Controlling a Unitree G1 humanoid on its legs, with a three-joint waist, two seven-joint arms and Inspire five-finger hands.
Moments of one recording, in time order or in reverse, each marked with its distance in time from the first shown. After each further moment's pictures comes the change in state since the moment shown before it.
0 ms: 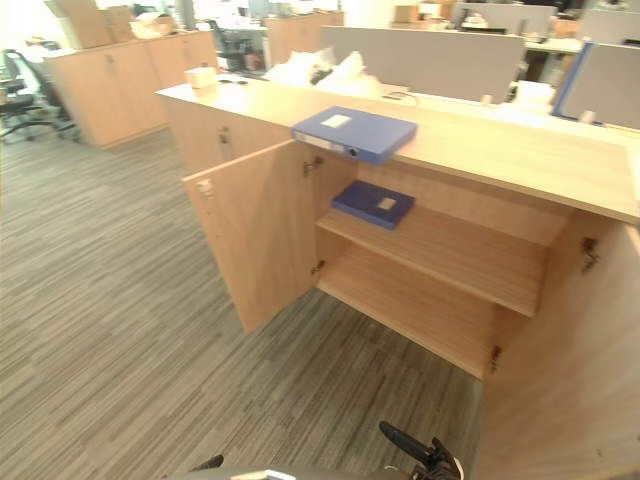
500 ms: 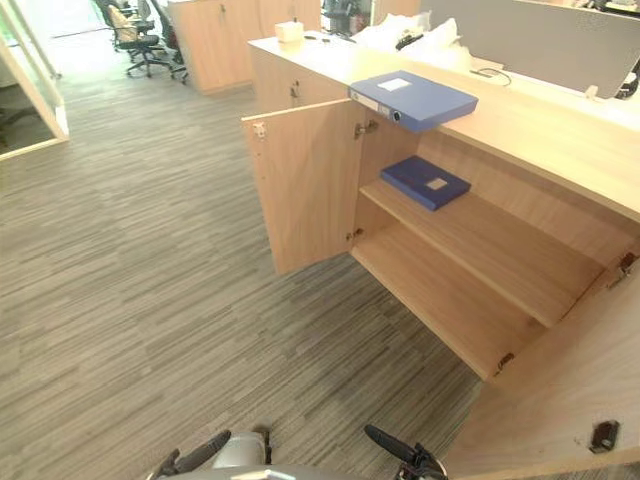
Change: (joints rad) left arm -0.004 -0.029 0.009 -0.086 -0.049 -0.009 -0.020; right arm -0.041 0.014 0.091 0.072 0.046 0.020 -0.016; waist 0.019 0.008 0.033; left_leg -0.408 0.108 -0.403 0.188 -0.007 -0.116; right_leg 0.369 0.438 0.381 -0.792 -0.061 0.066
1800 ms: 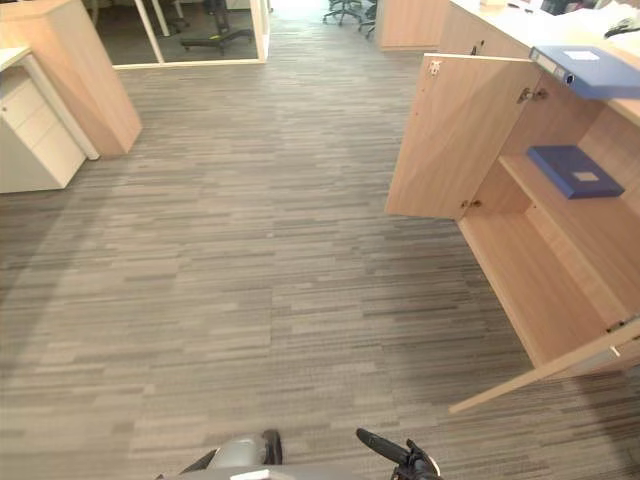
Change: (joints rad) left arm 0.054 0.004 0.027 -0.013 -0.008 -0.005 0.023; right arm 0.030 0.019 0.045 -0.022 -0.002 0.002 0.005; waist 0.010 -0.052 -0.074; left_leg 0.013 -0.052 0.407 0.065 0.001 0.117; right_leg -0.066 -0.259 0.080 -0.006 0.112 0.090
